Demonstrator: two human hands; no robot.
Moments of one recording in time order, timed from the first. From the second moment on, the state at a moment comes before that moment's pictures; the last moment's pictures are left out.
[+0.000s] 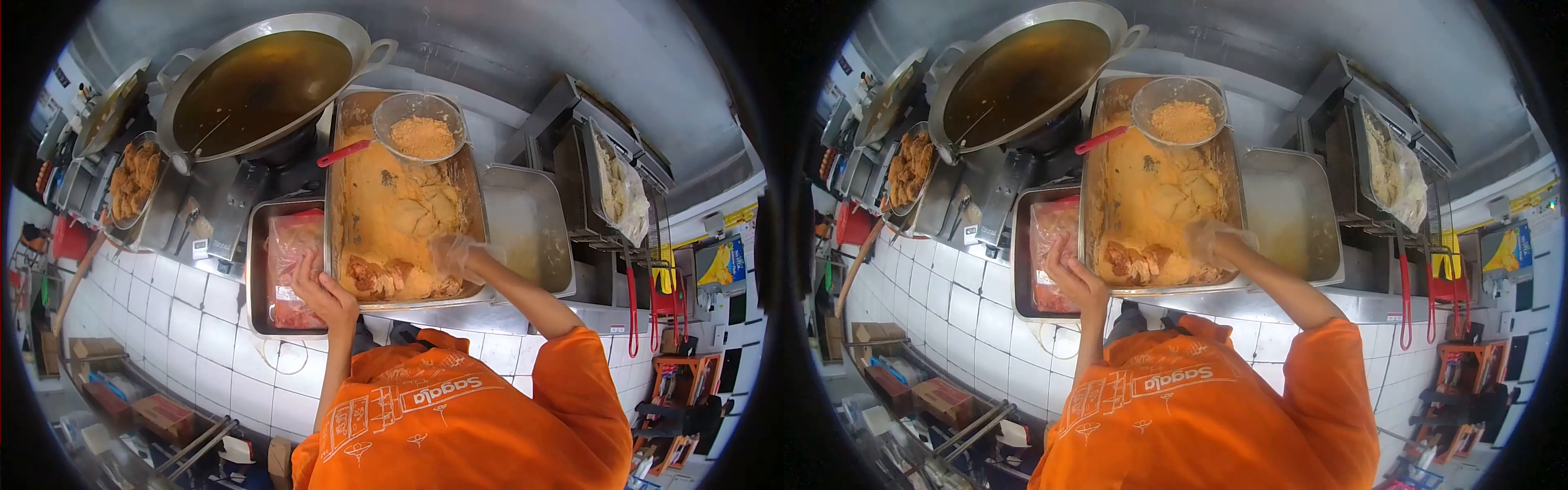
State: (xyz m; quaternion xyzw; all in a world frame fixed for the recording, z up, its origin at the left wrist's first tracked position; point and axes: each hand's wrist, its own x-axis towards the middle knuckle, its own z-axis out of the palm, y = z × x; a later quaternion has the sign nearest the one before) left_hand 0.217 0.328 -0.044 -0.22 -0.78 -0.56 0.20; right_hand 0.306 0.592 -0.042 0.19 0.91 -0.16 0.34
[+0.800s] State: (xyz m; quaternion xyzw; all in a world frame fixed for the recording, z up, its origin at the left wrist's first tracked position) left_hand 0.215 0.327 -0.050 -0.22 -0.79 -0.52 0.22; right_hand 0.304 0.627 -0.122 0.29 0.95 0.08 0.07
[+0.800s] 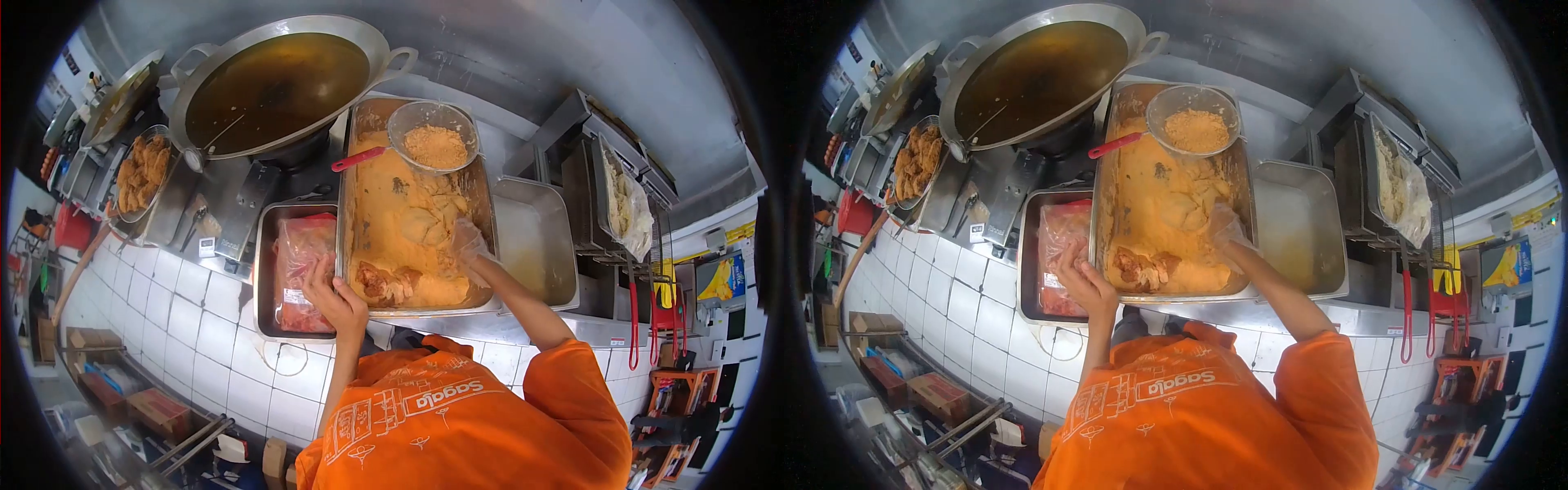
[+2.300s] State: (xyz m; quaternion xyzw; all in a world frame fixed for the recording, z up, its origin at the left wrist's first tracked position) left_hand 0.212 0.330 -0.052 -0.21 -0.79 -0.54 0.20; right_hand 0.274 0.647 -0.031 0.18 0.97 -0.17 0.03
